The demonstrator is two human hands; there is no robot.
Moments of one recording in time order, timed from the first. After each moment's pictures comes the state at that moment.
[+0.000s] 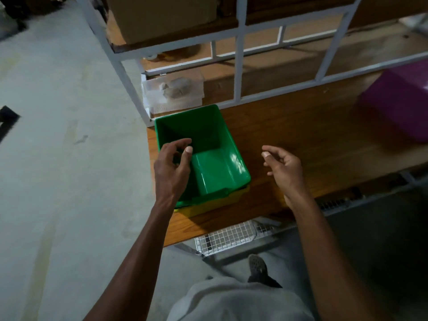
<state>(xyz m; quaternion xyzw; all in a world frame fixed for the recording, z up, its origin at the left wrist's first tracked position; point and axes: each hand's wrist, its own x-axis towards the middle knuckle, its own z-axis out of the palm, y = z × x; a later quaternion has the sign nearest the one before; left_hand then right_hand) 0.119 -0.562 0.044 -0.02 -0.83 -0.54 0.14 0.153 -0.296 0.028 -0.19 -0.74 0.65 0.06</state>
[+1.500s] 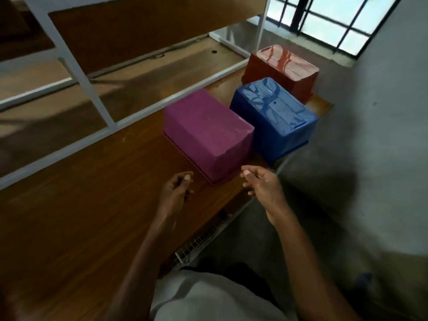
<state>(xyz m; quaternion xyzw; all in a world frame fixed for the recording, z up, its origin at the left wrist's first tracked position) 0.038 0.169 -0.017 -0.04 -0.73 -0.63 -0.25 0.159 0.367 0.011 -0.38 -0.68 0.61 0.12</state>
